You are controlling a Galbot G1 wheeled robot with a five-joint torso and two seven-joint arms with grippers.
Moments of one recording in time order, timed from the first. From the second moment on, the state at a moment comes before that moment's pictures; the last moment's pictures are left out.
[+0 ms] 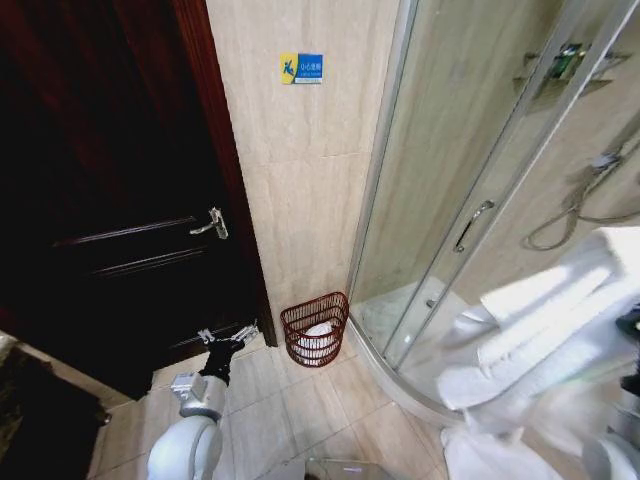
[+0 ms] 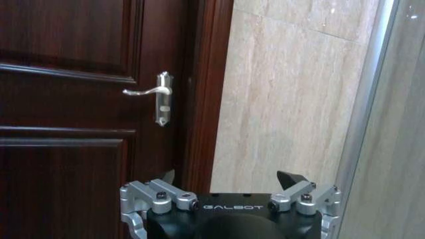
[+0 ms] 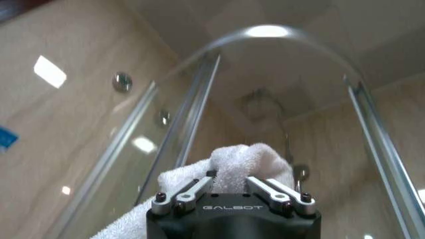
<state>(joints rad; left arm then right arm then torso) 1.74 -1.58 -0.63 -2.30 -0.16 0.12 0.03 -1.63 1.43 1.24 2.39 0.31 0.50 -0.01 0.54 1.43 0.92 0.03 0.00</state>
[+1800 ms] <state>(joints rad) 1.74 -1.58 -0.63 -2.30 -0.16 0.12 0.03 -1.46 1.25 1.02 2.50 0.45 0.26 0.04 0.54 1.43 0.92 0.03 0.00</state>
